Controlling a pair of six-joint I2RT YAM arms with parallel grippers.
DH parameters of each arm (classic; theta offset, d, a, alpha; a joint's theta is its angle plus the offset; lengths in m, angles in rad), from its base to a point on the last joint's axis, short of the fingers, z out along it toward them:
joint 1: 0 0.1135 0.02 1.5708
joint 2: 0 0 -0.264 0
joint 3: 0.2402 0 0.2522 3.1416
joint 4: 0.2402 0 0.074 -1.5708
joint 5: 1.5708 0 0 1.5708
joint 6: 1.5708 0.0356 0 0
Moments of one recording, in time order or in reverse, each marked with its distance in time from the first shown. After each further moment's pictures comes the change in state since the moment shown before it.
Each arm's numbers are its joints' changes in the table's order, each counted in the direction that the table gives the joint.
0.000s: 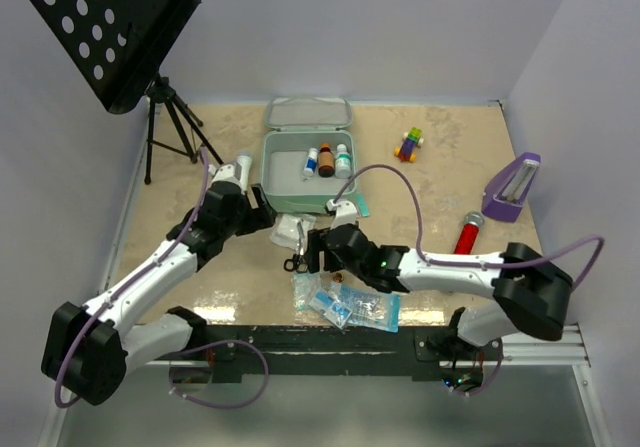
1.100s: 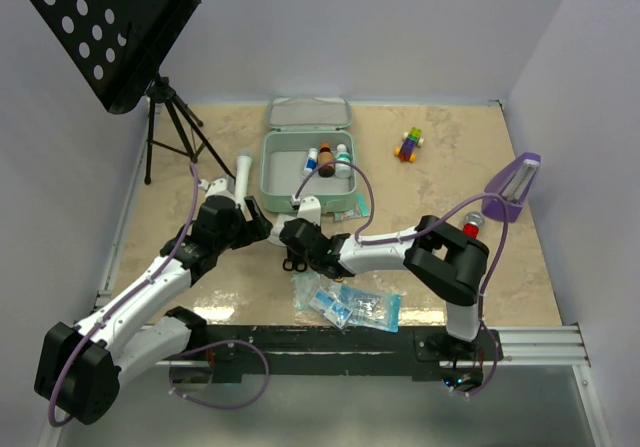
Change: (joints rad) left arm 0.000 0.129 -0.107 0.026 -0.005 -0.060; right arm 0.026 -0.492 0.347 0.005 0.150 0.037
